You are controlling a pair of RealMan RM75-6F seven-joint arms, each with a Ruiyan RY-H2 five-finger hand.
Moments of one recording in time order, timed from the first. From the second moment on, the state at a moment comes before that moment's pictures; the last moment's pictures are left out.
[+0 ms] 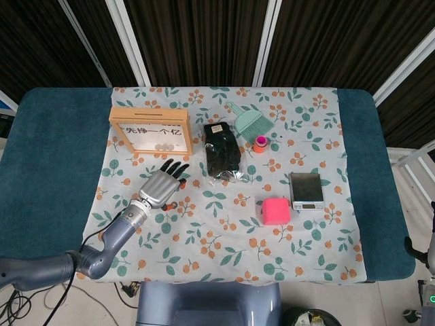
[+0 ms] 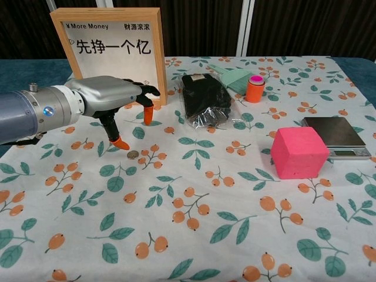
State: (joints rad) left arm -0.89 -1.60 -0.11 -1.37 1.07 0.84 0.49; right arm 0.05 -1.09 0.22 -1.84 -0.92 1.47 -0.26
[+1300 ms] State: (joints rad) left arm -0.88 -1.69 -0.10 -1.26 1.07 0.84 0.46; right arm 0.05 -1.08 0.22 -1.86 -0.91 1.46 -0.26
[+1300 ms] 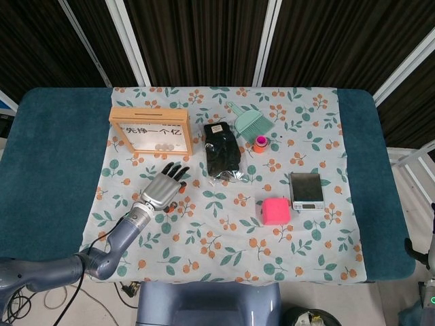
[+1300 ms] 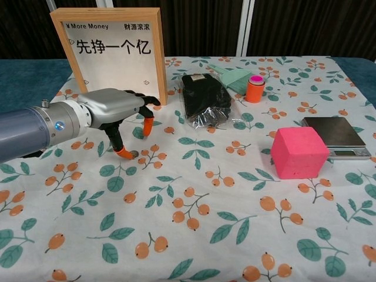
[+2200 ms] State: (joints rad) left arm -0.88 -1.71 -0.09 -1.23 1.08 0.81 0.47; right arm 0.05 -1.07 0.22 -1.86 -0.89 1.46 -0.26
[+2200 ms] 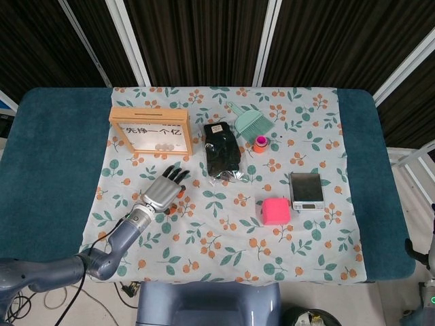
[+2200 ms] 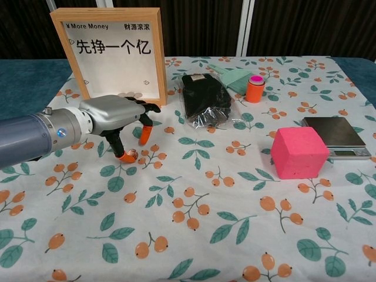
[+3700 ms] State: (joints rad) left arm -0.88 -1.67 -0.10 -1.33 1.05 0.83 0.52; right arm 0.06 -1.06 0.21 -1.87 -0.88 1.45 -0.26
